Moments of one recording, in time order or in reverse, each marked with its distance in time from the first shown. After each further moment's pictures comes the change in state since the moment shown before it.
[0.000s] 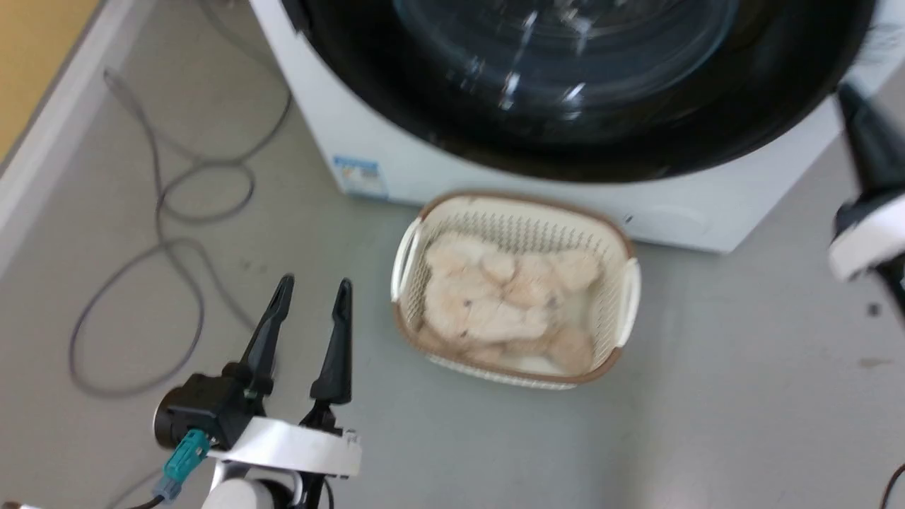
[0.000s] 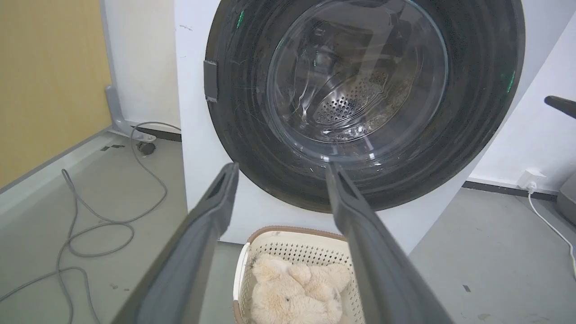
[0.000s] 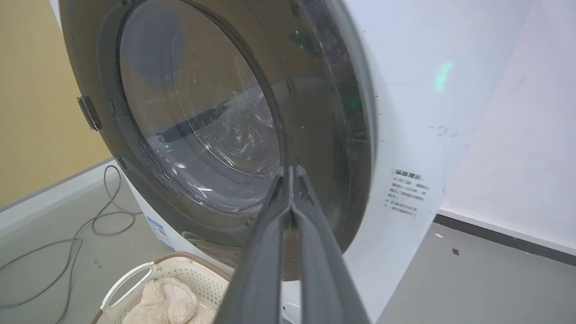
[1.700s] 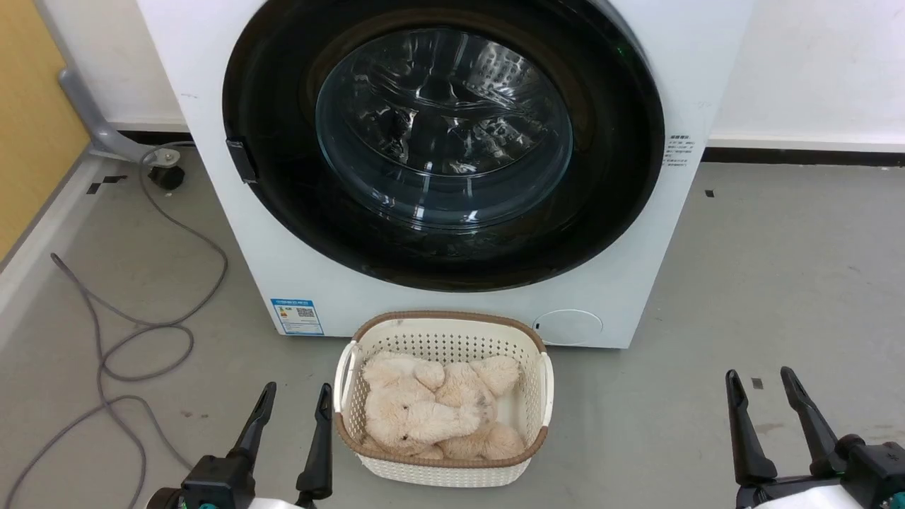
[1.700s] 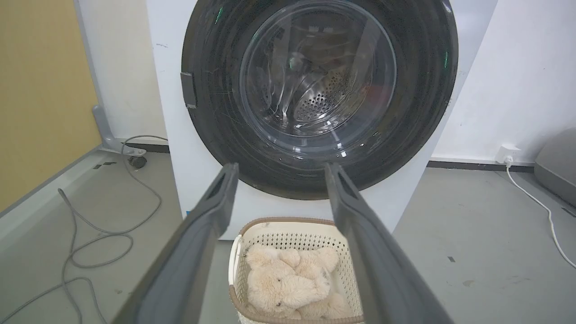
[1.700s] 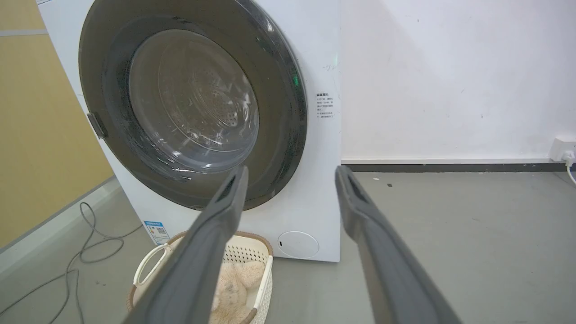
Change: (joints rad) left arm 0.186 -0.001 0.062 0.096 0.102 0.028 0.000; right arm 0.794 0.421 -0.299 -0.410 -0.298 0.000 -0.092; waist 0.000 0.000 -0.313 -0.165
